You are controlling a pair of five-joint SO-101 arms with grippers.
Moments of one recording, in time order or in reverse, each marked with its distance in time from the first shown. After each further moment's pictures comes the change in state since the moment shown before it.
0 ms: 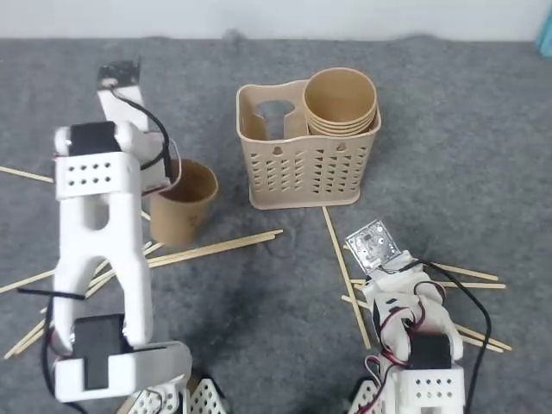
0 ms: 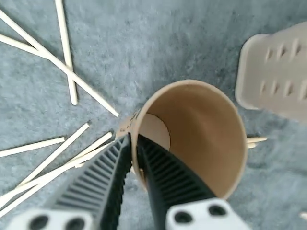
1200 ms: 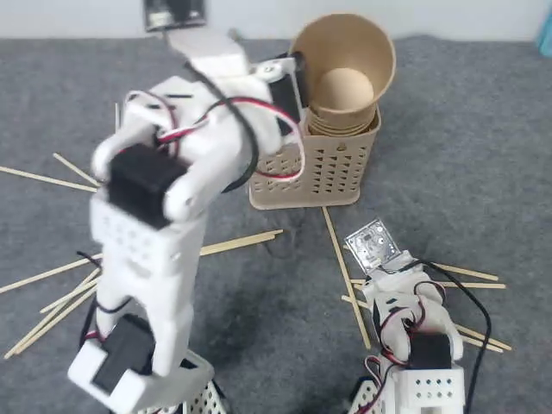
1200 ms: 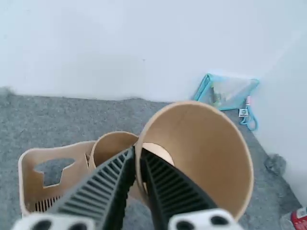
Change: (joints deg) left arm 37.3 0.4 -40.8 -8.4 21.1; right arm 0.0 0.0 0.0 0.0 0.0
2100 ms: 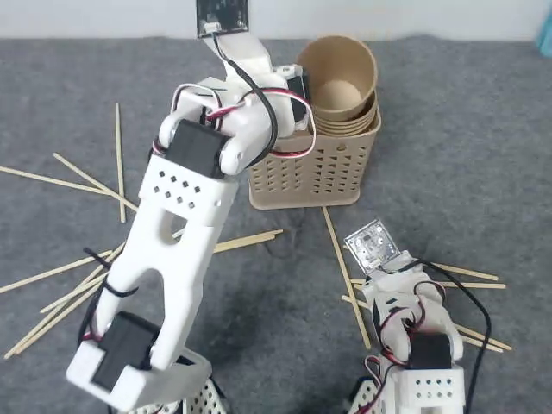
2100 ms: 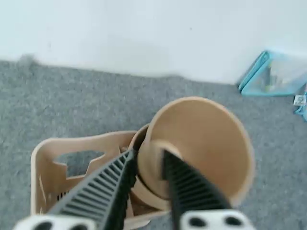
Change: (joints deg) left arm -4.8 0.1 25.2 -16.1 0.0; right arm 0.0 0.0 0.0 0.0 0.3
